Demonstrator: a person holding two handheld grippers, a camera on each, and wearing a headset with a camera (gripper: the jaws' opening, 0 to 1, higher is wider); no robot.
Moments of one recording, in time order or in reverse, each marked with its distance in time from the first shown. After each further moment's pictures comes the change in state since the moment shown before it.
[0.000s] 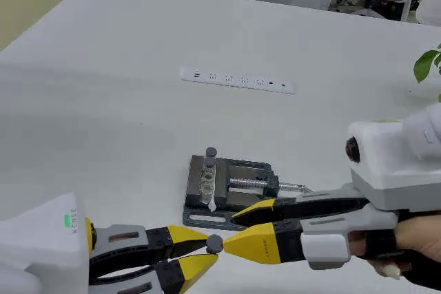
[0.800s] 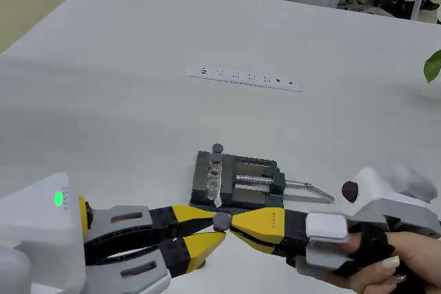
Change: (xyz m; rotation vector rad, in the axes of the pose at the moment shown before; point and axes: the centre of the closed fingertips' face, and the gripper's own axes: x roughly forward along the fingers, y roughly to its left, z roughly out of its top) left arm -0.004 0.009 0.021 -0.017 -0.087 0.030; right arm -0.002 -0.002 0.008 0.858 -0.382 0.315
